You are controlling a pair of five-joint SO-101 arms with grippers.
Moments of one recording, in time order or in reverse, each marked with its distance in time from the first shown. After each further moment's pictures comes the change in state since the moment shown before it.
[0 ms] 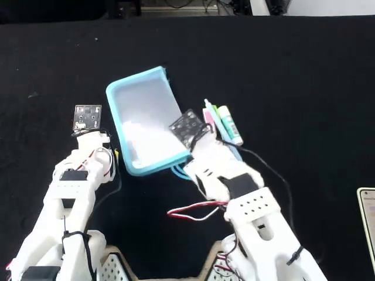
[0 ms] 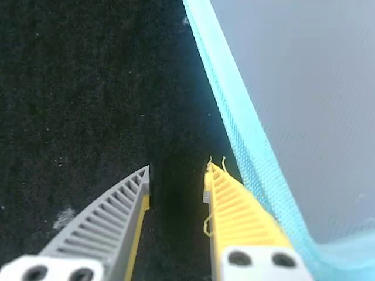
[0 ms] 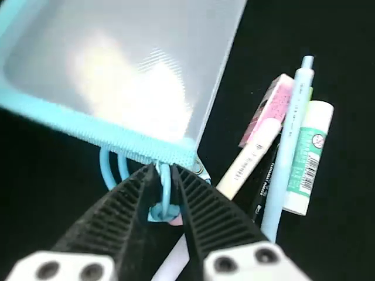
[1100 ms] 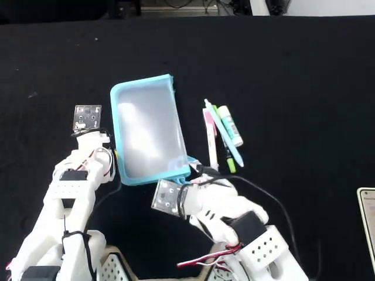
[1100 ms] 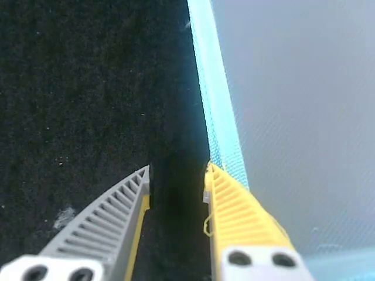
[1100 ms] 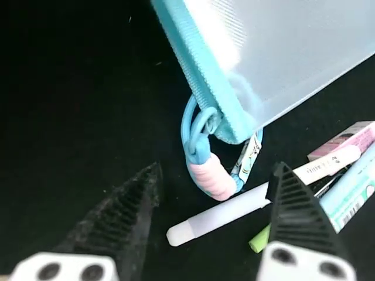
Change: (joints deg) left arm 0.0 0.2 0.0 0.0 0.0; right arm -10.4 -34.6 17.1 23.0 26.3
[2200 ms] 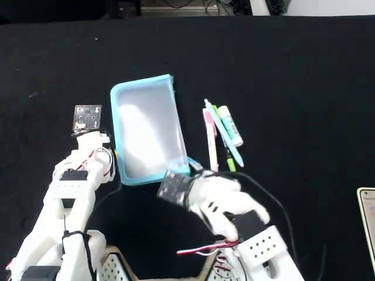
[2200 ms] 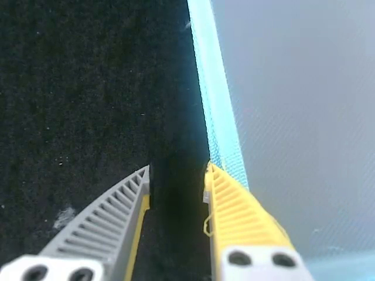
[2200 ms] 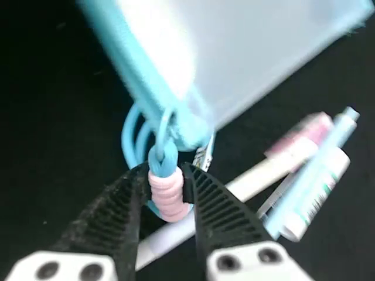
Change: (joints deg) left arm 0.0 0.0 0.0 0.0 0.0; right arm 7.6 -0.2 1.4 -10.5 -2.8
